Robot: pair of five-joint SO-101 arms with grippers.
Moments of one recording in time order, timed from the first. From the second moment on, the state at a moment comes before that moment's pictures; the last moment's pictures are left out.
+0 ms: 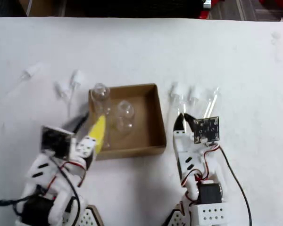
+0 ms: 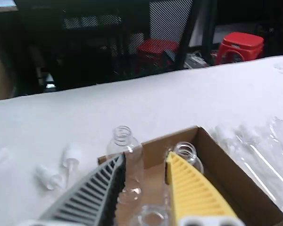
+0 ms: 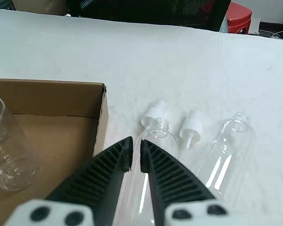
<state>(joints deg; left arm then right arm) 7.3 -104.2 70.9 59.2 0.8 -7.7 -102.3 96.4 35.8 5.0</state>
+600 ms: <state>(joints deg) -16.9 -104.0 82.0 50.7 0.0 -7.7 -102.3 96.4 35.8 5.0</state>
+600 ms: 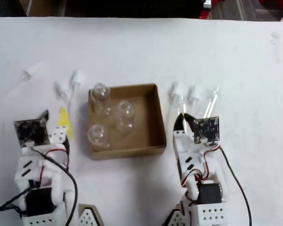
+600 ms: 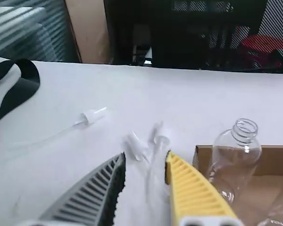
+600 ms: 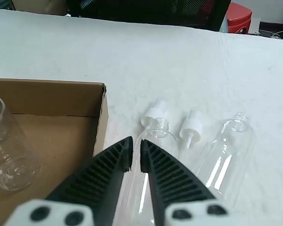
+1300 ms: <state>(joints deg) -24.4 -45.4 40.4 48.7 -19.9 -7.7 -102.3 96.4 36.5 5.0</state>
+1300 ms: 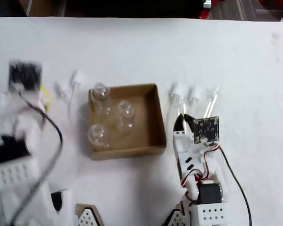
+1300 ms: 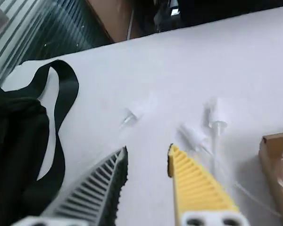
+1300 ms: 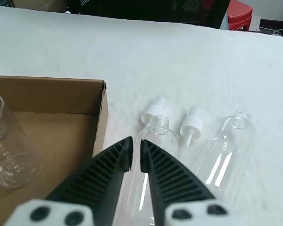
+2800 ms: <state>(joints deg) -28.9 87.4 -85.0 48.3 -6.5 -7.7 -102.3 96.4 36.5 5.0</state>
